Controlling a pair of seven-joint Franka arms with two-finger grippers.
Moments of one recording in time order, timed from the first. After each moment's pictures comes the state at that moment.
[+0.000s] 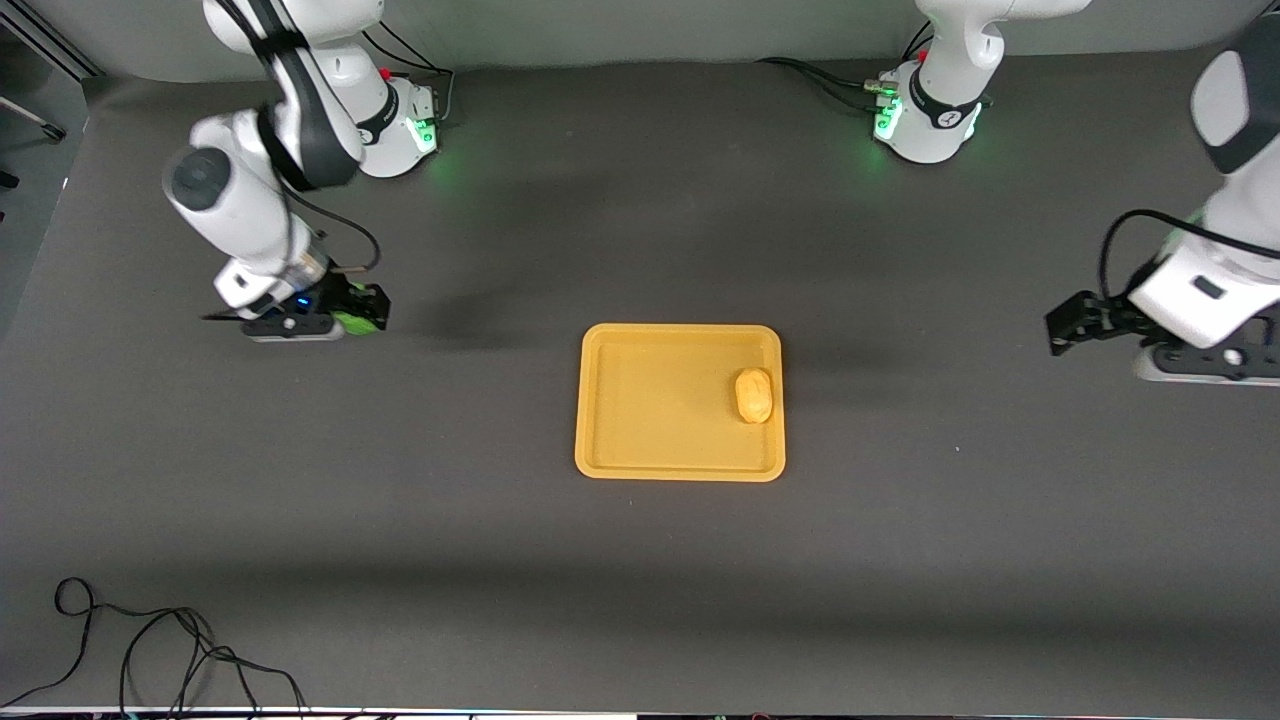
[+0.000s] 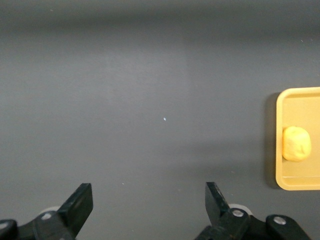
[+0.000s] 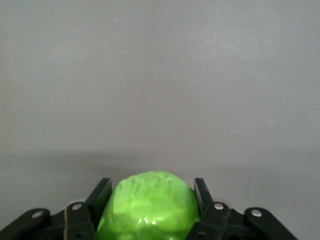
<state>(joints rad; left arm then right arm) -0.02 0.06 -0.03 -1.70 0.04 1.82 0.00 0.23 -0.18 -0.06 -2.43 -0.02 2.26 0.20</state>
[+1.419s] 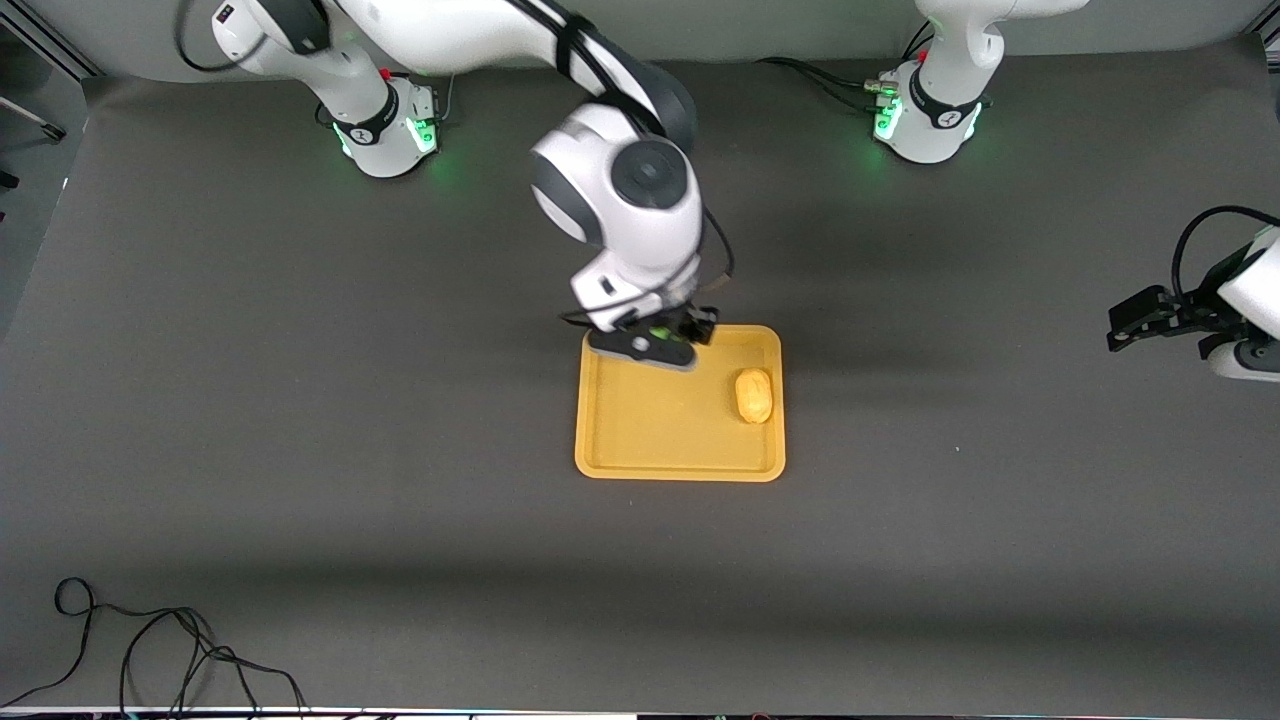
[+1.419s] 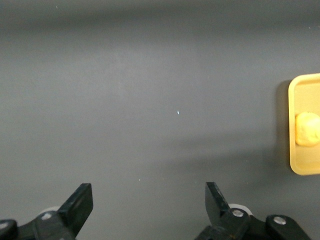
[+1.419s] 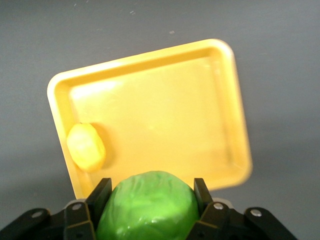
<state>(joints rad) 0.01 0.05 0.03 -1.69 -0.01 1.77 0.17 0.84 0.77 -0.05 -1.10 0.01 1.91 1.06</state>
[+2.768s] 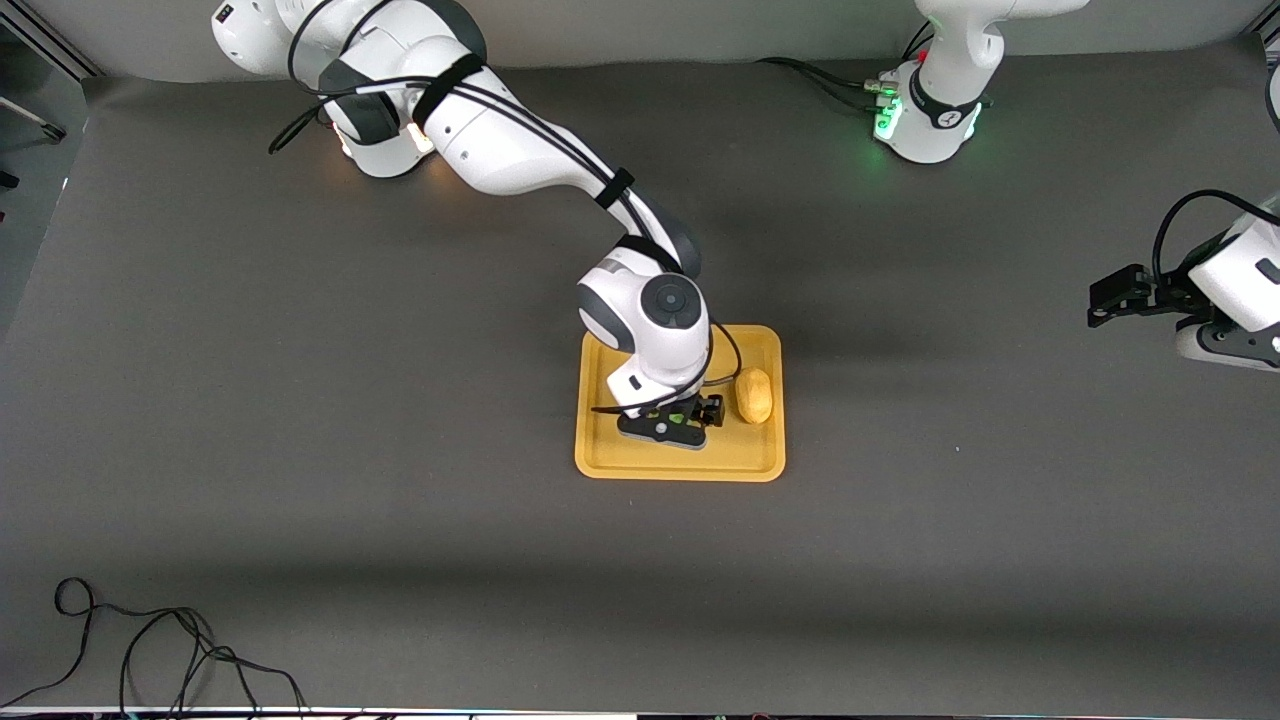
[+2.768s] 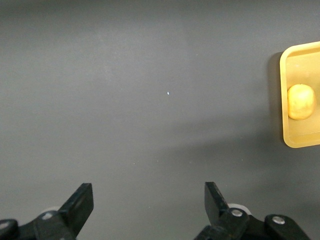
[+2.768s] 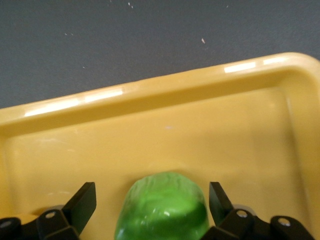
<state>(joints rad) 0.01 0.04 0.01 -1.69 0.00 1.70 0.20 0.82 1.06 -0.07 -1.00 -0.07 2.15 1.06</state>
